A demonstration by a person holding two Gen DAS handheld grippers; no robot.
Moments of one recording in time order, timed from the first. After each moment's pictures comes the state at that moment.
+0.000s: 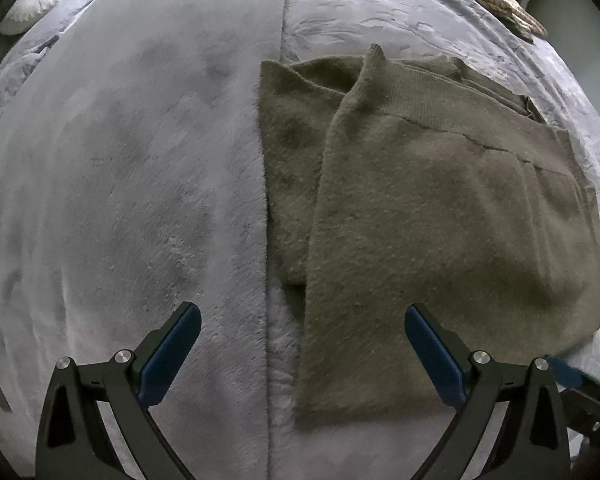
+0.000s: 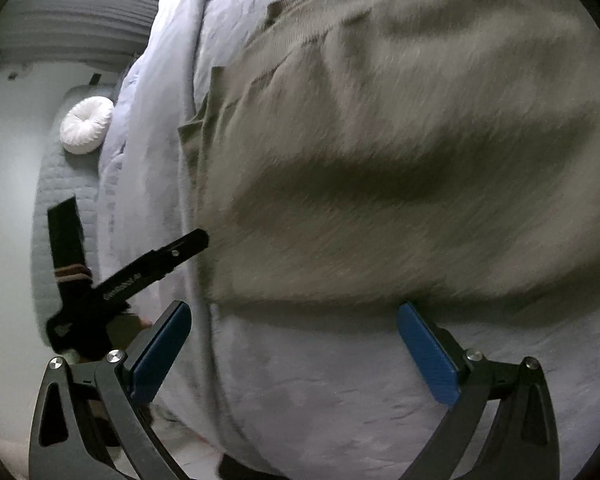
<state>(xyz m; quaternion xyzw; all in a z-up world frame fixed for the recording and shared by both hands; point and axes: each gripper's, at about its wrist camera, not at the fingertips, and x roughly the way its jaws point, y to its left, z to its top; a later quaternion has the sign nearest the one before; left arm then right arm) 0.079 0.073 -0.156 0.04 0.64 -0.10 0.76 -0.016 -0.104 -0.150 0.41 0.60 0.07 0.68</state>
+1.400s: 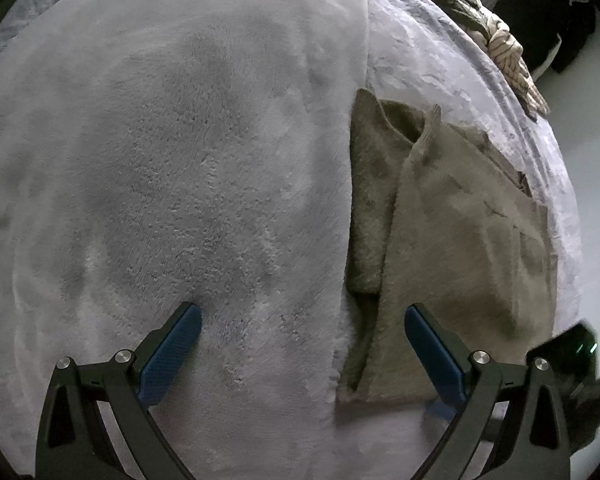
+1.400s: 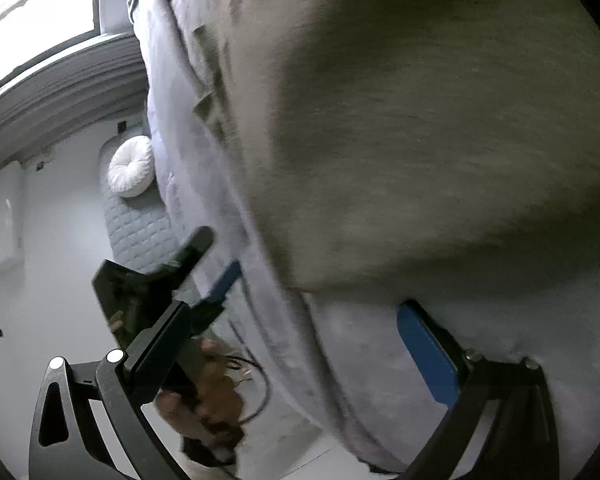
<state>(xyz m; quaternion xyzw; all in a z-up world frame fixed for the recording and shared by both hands) 0.085 0.182 -0.137 -0.11 0.63 -0.12 0.76 -0.015 -0.047 -0.214 0.61 0.54 0.09 0.57</state>
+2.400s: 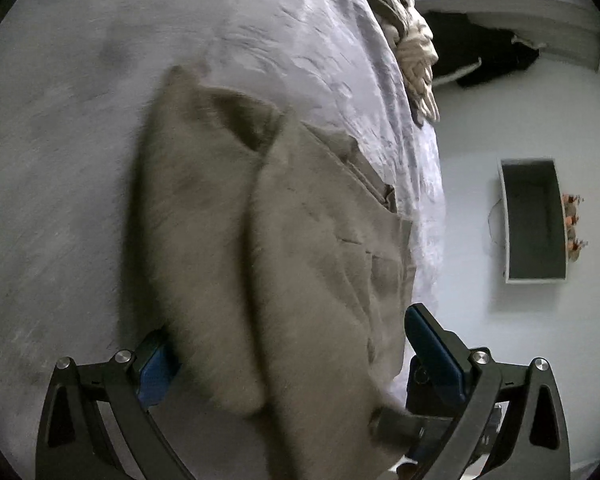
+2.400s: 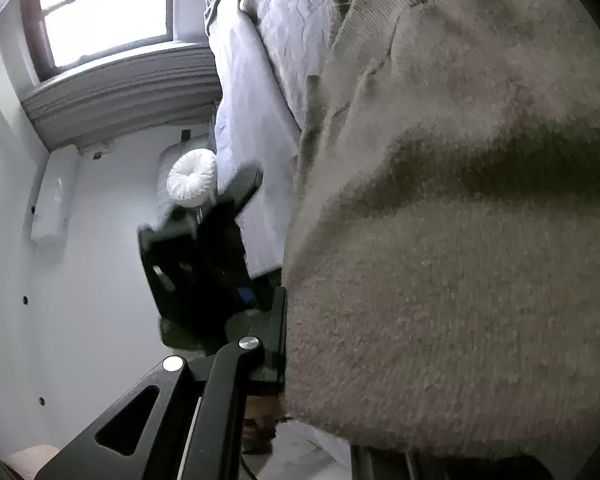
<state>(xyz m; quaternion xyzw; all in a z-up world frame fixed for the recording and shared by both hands) 0.151 0.105 -0.154 -0.30 0.64 -0.32 0.63 0.047 -0.057 -0.169 0.60 0.46 0.17 0.63</state>
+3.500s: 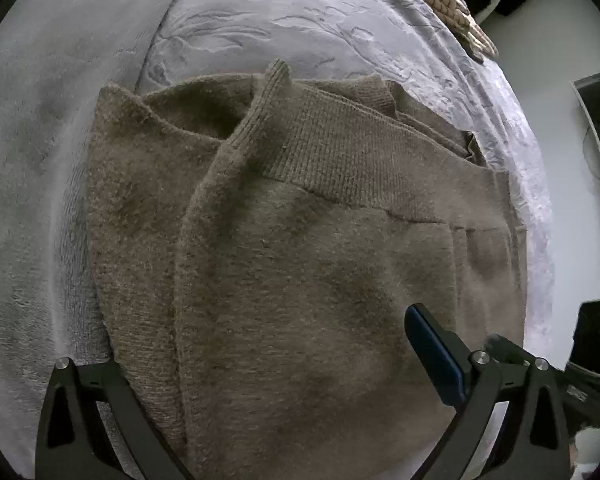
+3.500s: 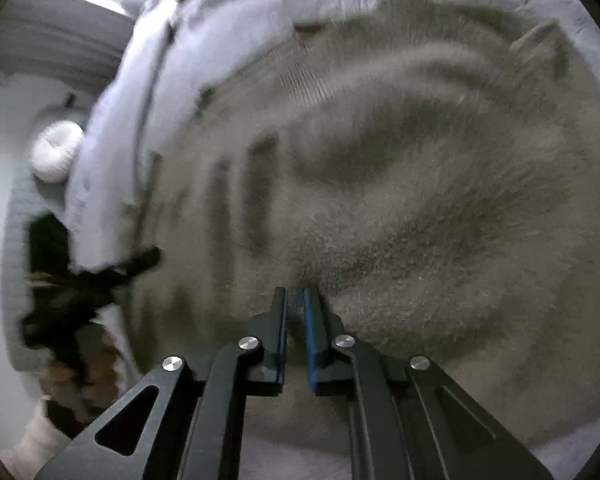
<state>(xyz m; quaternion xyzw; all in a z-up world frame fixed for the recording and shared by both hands) 0.139 0.037 -0.165 -0.08 0.65 -0.24 0.71 0.038 -0.172 -0.157 0.33 0.60 -0.01 0.73</state>
